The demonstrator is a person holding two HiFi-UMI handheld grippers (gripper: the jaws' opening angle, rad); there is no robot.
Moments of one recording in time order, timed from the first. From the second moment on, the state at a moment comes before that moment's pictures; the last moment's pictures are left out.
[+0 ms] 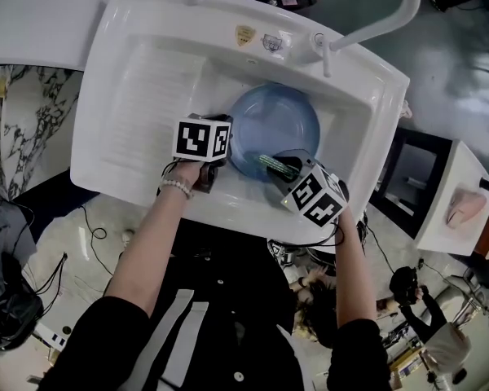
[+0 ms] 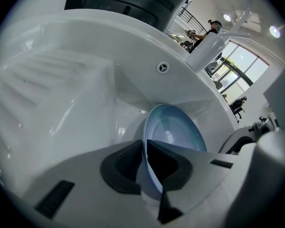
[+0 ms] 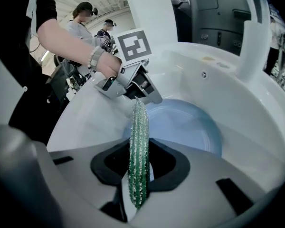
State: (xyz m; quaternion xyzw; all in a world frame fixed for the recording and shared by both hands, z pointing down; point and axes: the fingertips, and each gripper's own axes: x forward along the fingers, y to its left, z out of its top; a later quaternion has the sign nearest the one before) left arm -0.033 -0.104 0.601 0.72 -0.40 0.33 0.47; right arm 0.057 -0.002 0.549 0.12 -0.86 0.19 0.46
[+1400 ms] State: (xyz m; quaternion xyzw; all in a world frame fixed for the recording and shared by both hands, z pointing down) left arm -0.039 -0.113 0.321 0.87 -0.43 0.12 0.22; right arm 0.075 -0.047 0.320 0.52 -0.84 0.13 0.12
